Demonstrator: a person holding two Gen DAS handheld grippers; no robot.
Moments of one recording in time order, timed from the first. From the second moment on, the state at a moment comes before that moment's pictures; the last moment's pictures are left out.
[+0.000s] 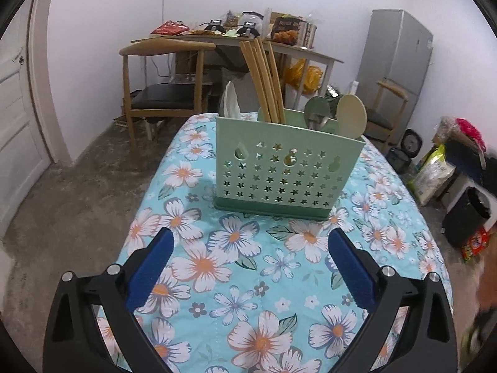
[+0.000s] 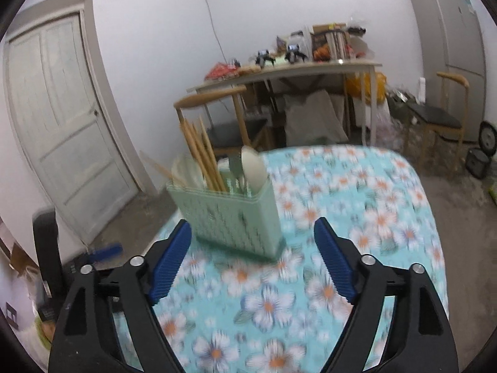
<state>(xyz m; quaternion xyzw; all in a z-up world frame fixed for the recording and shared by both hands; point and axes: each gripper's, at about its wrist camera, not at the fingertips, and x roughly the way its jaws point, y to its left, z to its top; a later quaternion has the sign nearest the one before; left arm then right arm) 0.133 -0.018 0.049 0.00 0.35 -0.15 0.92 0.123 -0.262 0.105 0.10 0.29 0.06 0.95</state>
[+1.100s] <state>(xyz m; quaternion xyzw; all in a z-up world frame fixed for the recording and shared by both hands) 0.141 -0.039 0.084 0.04 0.34 -0.06 0.94 0.103 -0.257 0.089 0.08 0.32 -0.01 0.94</state>
